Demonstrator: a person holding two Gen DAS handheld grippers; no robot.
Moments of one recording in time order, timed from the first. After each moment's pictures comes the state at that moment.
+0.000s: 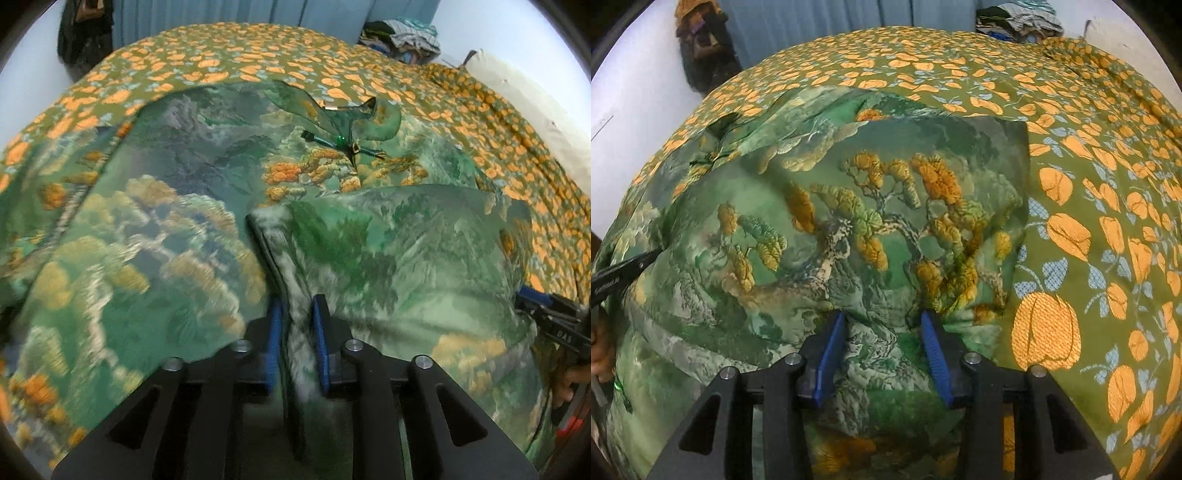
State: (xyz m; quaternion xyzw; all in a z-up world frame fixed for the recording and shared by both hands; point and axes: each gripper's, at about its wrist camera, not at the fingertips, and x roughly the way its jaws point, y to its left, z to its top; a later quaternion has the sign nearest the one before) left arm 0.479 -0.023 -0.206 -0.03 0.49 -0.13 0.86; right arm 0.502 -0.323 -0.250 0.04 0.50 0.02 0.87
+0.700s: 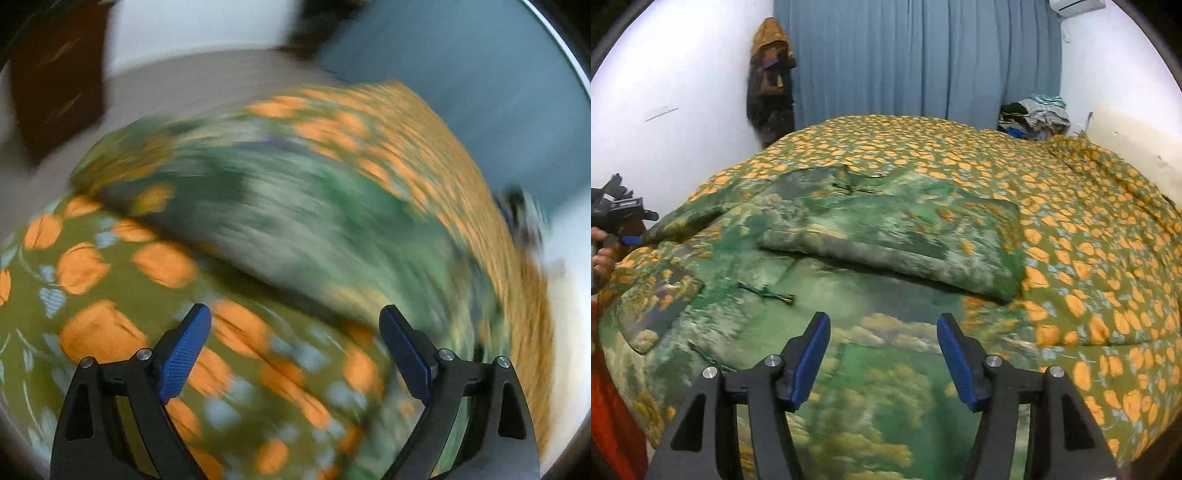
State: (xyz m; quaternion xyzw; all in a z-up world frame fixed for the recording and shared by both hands) left arm 0.373 0.367 -0.188 -0.38 0.43 0.14 0.81; right arm 0.309 -0.208 -0.170 -0.03 0.34 0.07 0.94
